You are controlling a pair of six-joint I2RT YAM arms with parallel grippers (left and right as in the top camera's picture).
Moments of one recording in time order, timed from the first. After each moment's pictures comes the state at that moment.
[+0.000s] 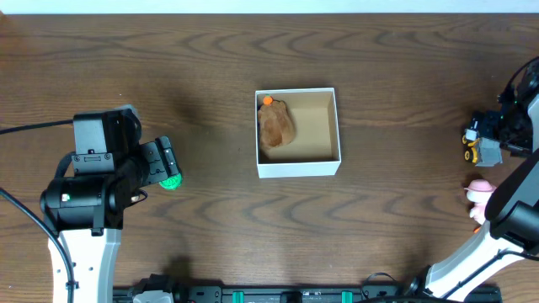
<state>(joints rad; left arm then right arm) 0.04 1.06 1.18 -1.13 0.02 -0.25 -0.50 2.03 1.61 -1.09 0.11 -0.07</state>
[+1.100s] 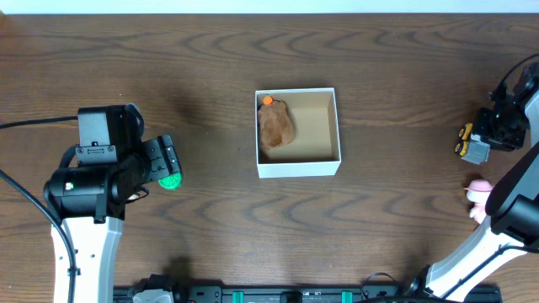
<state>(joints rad) 0.04 1.10 1.18 -1.13 0.02 -0.25 -0.50 2.07 1.61 -1.06 -0.01 -0.11</state>
